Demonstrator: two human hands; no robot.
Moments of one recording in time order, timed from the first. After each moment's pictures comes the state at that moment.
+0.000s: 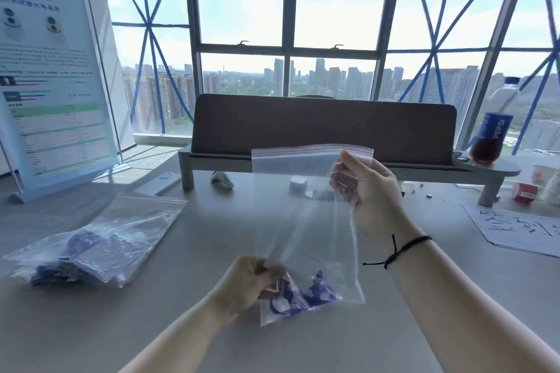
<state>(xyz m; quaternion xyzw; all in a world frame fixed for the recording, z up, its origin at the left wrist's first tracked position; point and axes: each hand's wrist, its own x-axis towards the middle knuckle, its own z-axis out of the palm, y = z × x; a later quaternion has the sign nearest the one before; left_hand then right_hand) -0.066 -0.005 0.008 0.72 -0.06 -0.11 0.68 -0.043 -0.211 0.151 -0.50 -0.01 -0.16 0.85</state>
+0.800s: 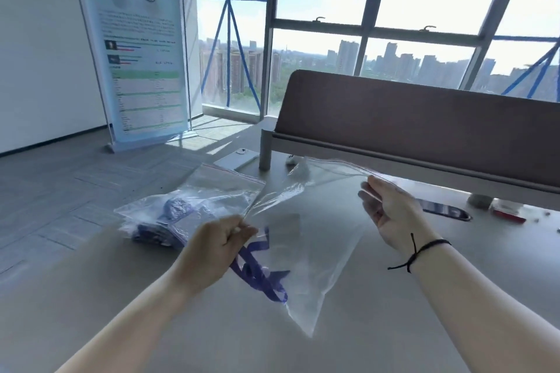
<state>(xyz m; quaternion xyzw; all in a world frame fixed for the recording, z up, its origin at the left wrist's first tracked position) -0.068 0.186 0.030 0.88 -0.05 0.18 0.44 0.063 -0.100 0.080 -0.56 0.11 -0.02 0.82</state>
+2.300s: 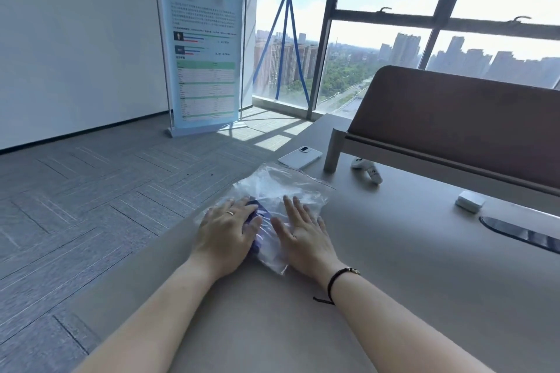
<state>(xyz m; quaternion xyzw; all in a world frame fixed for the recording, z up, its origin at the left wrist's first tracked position) -0.048 0.312 -0.016 0.96 0.11 0.16 0.19 0.039 0.145 -0.019 -0.92 -0.29 0.05 0.25</state>
